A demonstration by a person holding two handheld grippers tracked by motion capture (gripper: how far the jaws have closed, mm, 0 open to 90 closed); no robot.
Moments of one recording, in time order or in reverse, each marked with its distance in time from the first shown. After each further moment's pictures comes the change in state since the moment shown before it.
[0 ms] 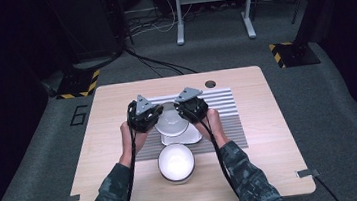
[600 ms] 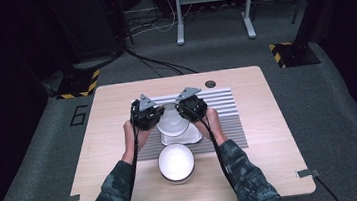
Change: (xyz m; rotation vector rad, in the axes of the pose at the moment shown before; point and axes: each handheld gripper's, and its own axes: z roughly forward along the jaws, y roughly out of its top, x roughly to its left) left arm 0.009 -0.010 0.023 0.066 -0.021 -0.044; right arm -0.010 -0.011 0.024 0.058 0.030 0.040
